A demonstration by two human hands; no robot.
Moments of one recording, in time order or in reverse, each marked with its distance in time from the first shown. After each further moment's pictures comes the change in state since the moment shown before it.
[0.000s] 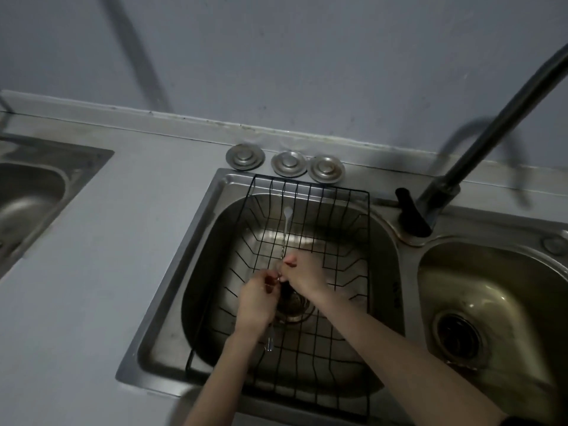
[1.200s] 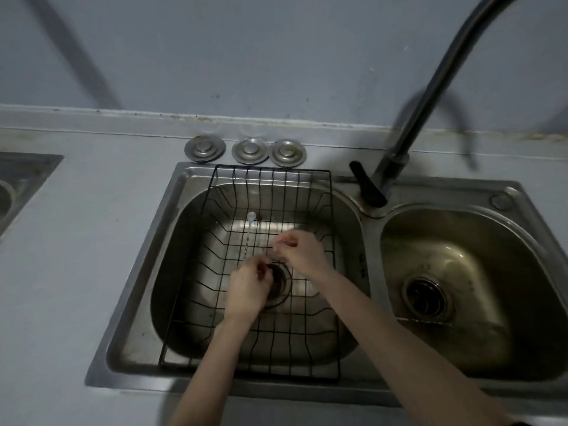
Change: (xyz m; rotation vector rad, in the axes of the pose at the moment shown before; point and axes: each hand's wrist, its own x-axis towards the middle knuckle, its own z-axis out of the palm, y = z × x) left_hand -0.013 0.021 0.019 0.224 -0.069 0.146; right_hand -0.023 0.020 -0.043 0.178 0.072 0.008
